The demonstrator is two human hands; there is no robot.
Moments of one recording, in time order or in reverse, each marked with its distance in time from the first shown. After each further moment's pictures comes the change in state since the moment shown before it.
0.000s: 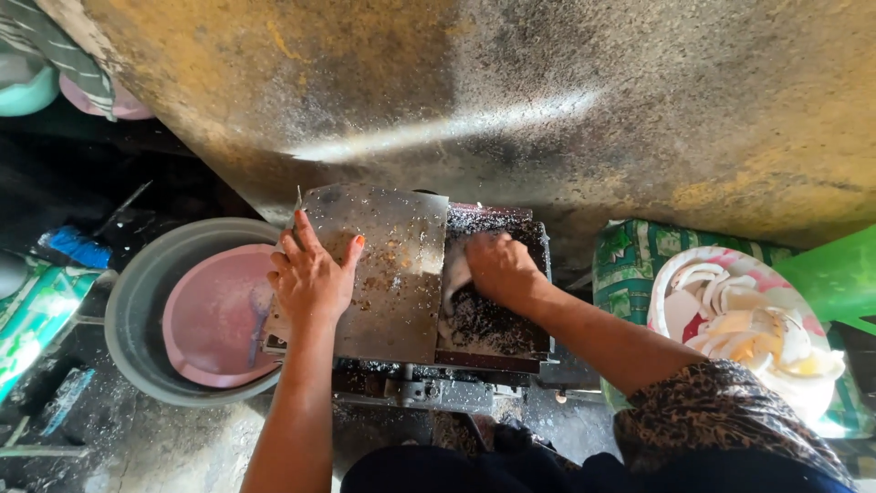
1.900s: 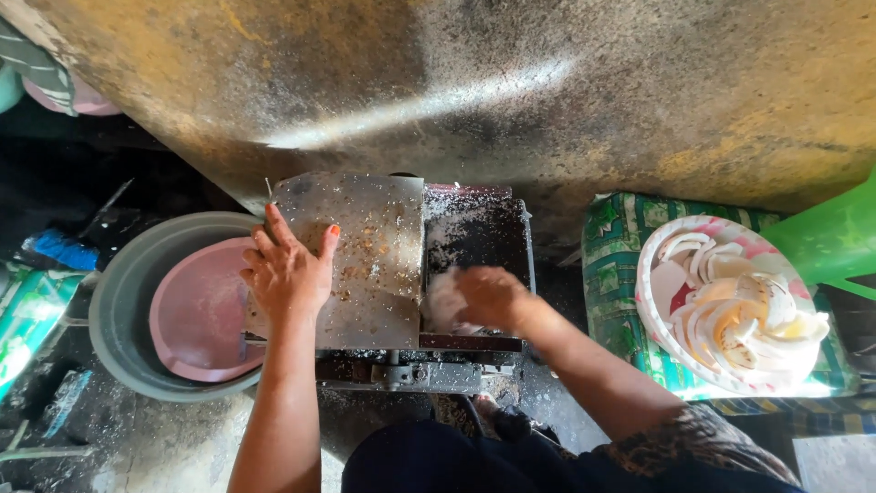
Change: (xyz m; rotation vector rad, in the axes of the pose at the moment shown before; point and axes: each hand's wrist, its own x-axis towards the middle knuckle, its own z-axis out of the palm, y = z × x) left_hand -0.011 0.007 -0.001 0.017 -0.022 -0.043; right_hand -0.039 -0.009 -0.087 0.652 -0.852 0.093
